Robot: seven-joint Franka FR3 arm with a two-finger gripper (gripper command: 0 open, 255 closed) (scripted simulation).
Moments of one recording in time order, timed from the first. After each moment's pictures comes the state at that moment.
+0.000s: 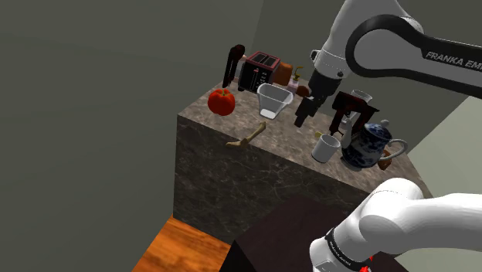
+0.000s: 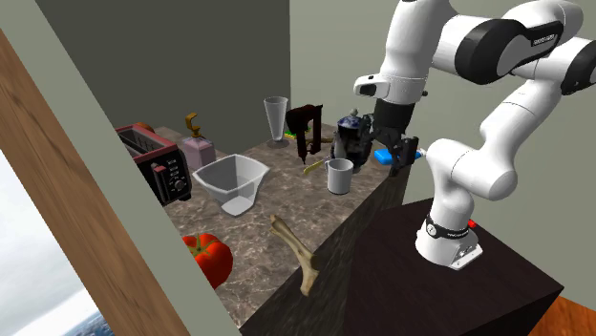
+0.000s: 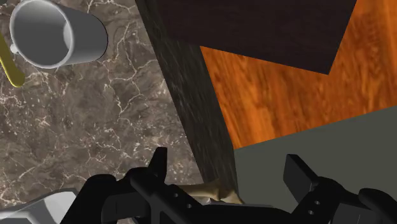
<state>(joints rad) 0.01 -0.77 0.07 -2.41 -0.04 1.68 -0.09</state>
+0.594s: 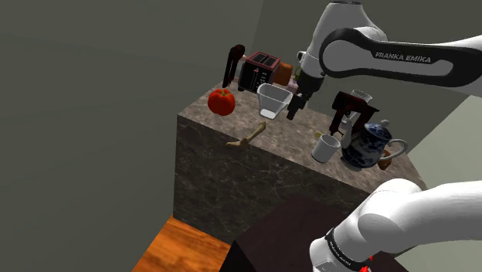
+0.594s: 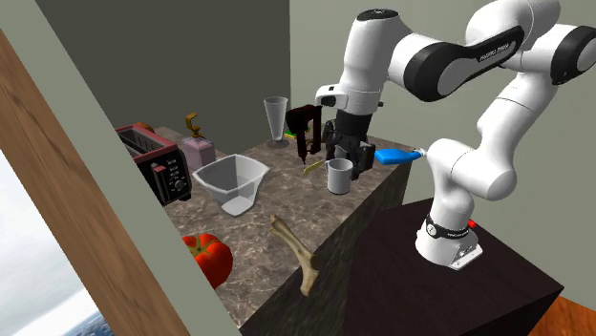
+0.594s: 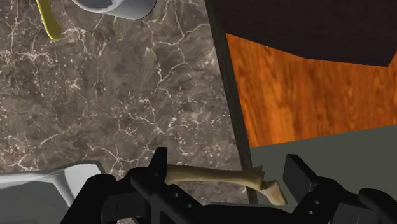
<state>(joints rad) -0.02 -0.58 0.00 -2.36 -0.14 1.84 -0.23</state>
